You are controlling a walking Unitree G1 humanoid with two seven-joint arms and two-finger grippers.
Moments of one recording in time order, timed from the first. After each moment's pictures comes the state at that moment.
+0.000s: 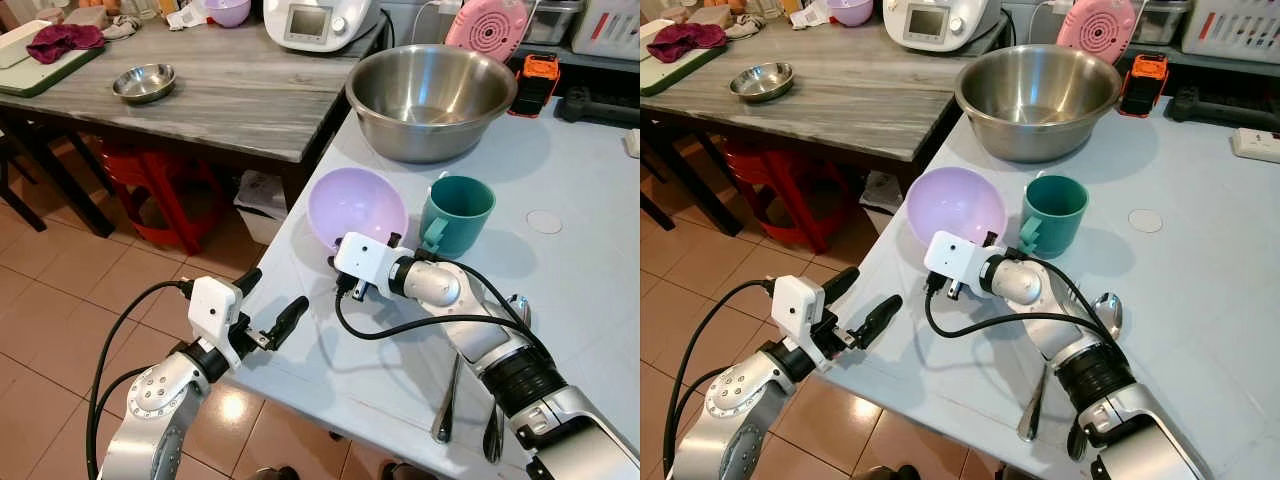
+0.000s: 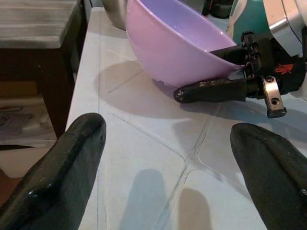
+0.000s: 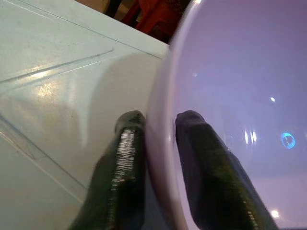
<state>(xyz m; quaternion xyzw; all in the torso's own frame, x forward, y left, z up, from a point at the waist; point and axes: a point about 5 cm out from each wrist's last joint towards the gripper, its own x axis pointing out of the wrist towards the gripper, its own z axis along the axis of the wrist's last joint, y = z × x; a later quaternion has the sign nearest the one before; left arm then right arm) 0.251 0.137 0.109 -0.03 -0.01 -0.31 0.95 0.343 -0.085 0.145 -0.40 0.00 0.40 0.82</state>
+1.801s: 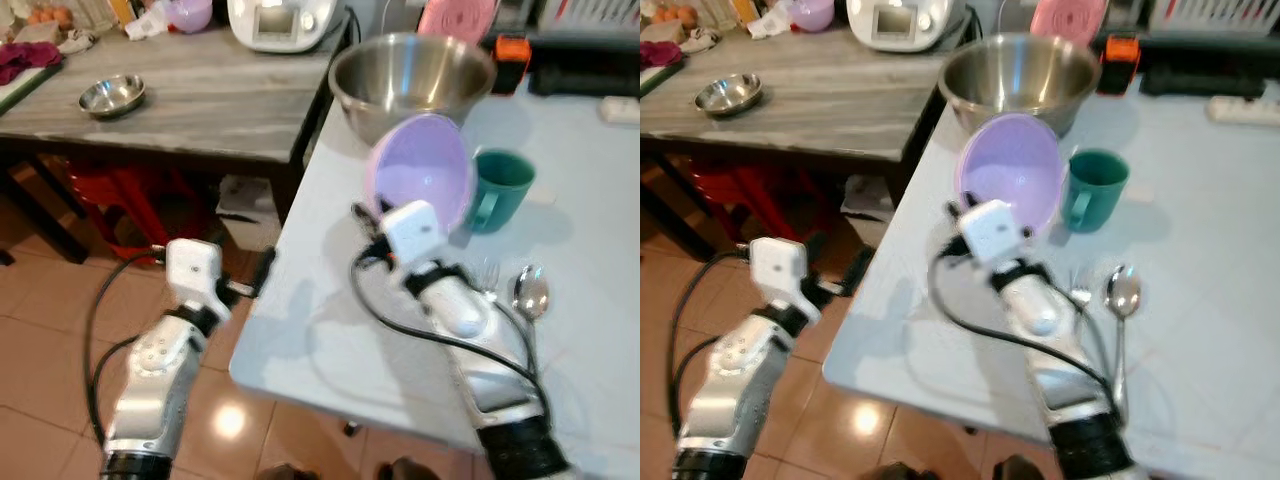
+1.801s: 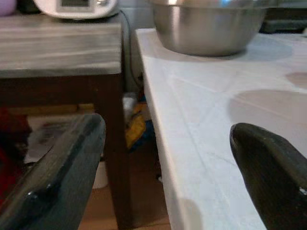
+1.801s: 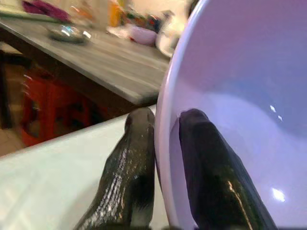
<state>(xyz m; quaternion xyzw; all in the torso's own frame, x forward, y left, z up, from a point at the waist) 0.290 0.151 0.123 -0.03 -0.04 -0.19 0.98 0.308 -0.097 0.178 -0.15 -0.12 0.21 0.96</state>
